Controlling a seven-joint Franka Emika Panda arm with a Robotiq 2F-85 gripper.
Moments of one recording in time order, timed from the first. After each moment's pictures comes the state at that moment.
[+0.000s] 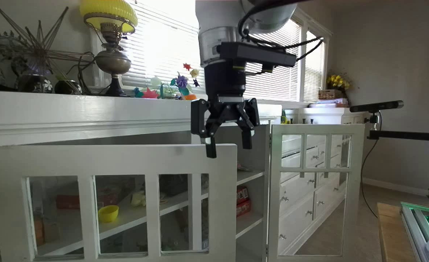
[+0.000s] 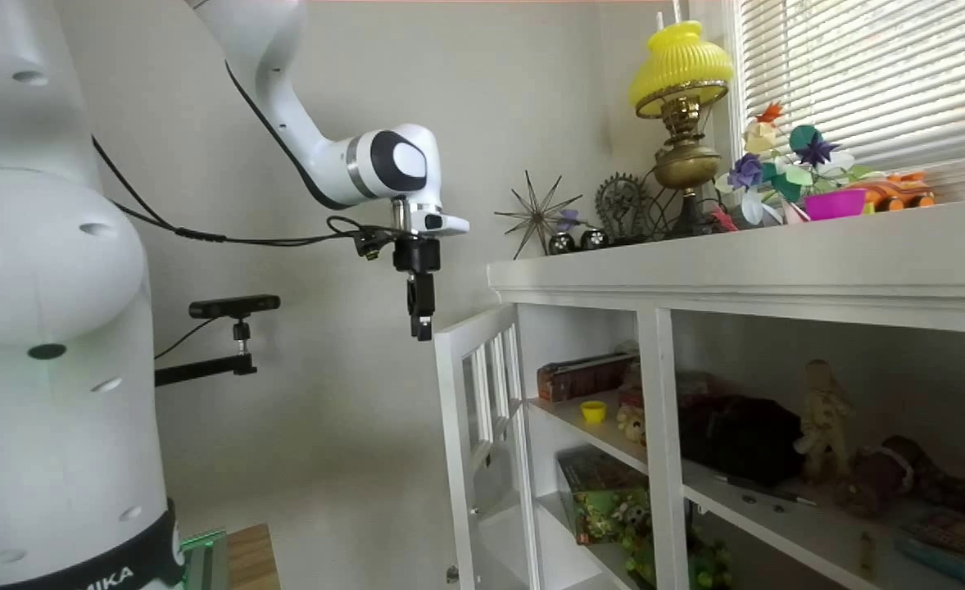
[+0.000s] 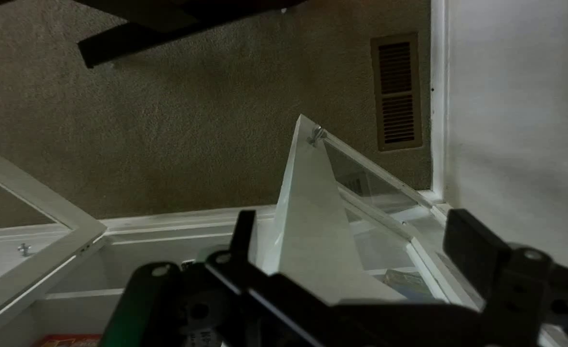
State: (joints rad) arm 0.25 -0.14 0.30 -2.38 0.05 2.18 0.81
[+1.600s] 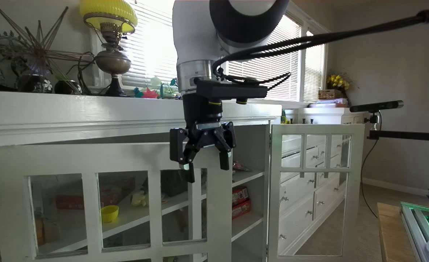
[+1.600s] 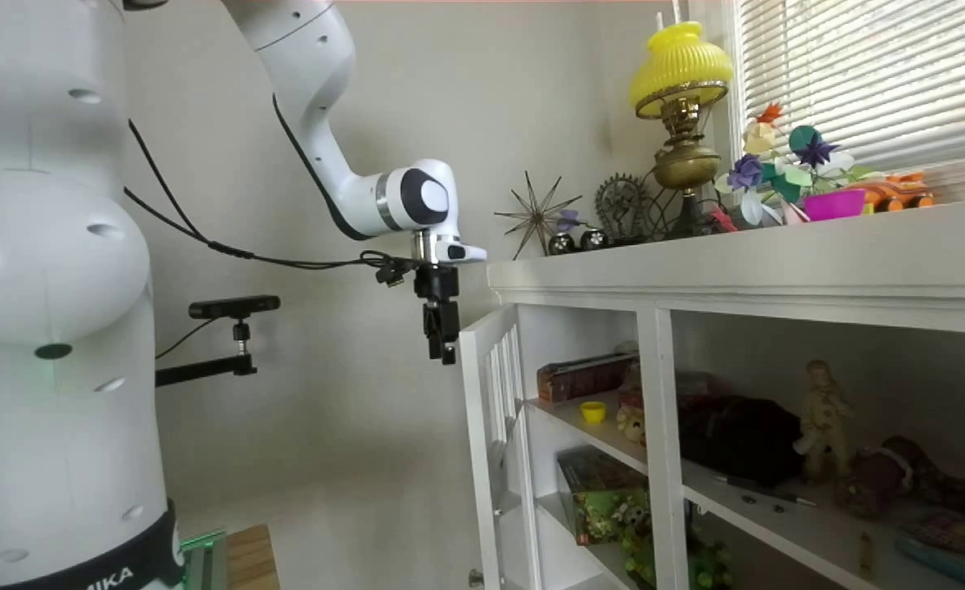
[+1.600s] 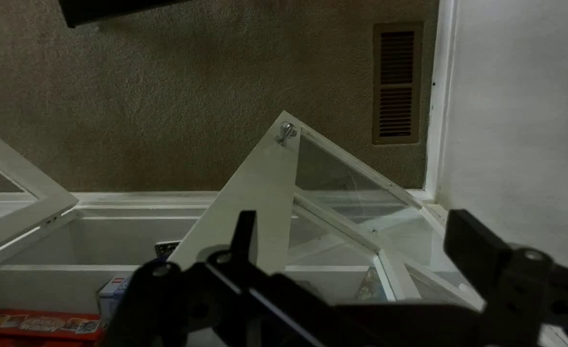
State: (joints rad) arm 0.28 0.07 0.27 -2.28 -0.05 2.28 0.78
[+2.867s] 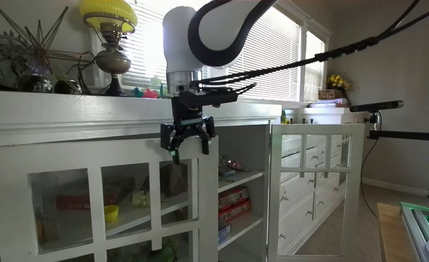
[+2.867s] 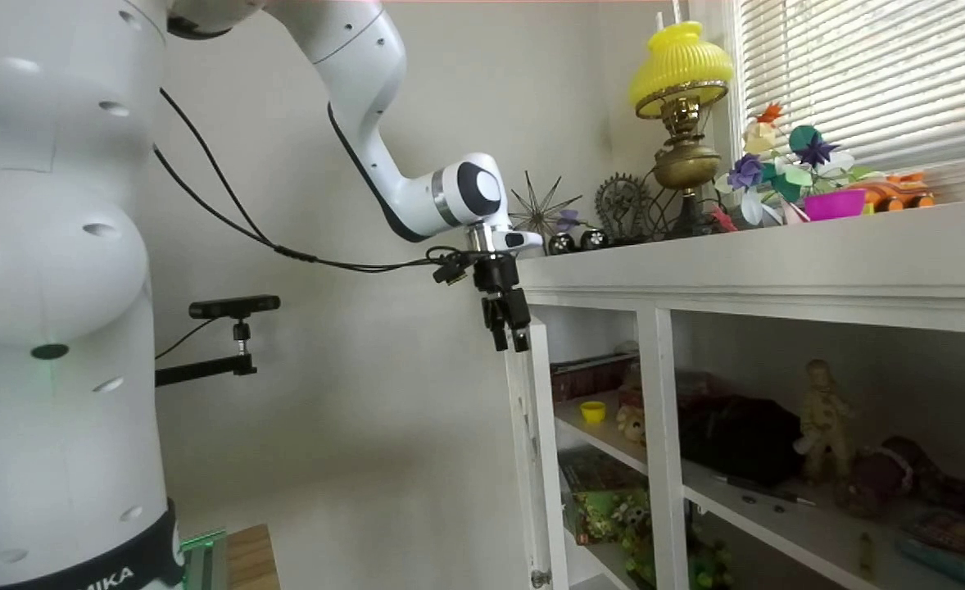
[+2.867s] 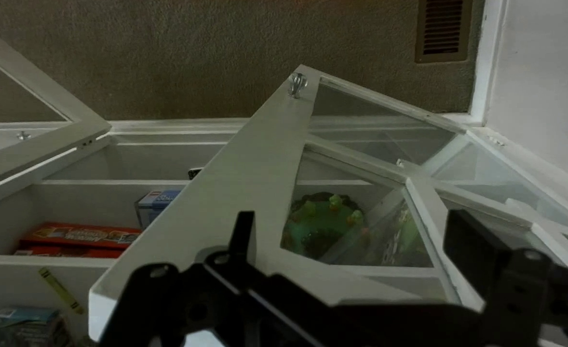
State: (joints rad) arm 0.26 0.21 0.14 -2.08 -0.24 2.28 0.78
